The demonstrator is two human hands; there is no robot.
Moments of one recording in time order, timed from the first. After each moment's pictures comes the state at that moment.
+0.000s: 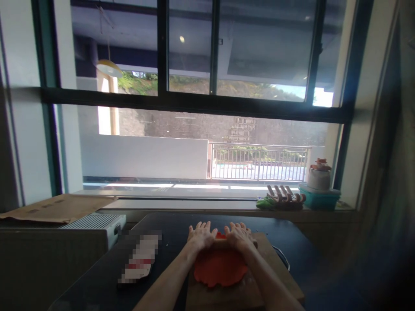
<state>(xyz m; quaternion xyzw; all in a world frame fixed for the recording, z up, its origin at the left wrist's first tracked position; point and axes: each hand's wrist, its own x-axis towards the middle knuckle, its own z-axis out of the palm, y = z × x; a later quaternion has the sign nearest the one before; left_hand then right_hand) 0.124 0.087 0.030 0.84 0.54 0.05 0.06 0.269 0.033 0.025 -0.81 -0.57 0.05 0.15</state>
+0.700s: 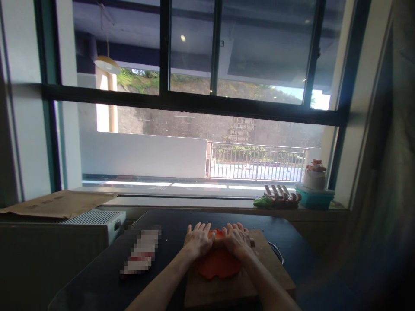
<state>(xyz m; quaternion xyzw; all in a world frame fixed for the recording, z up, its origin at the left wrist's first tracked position) 0.107 0.053 0.028 0.86 0.50 0.09 0.04 0.256 0.005 0.022 -0.80 -0.58 0.00 0.17</state>
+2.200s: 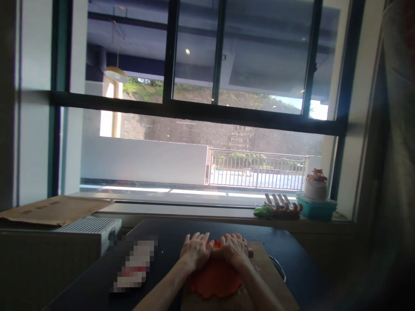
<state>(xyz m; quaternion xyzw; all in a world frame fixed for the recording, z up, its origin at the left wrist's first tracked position) 0.106 0.057 0.029 0.86 0.50 0.12 0.04 0.257 0.023 0.018 -0.80 -0.57 -0.02 0.16</state>
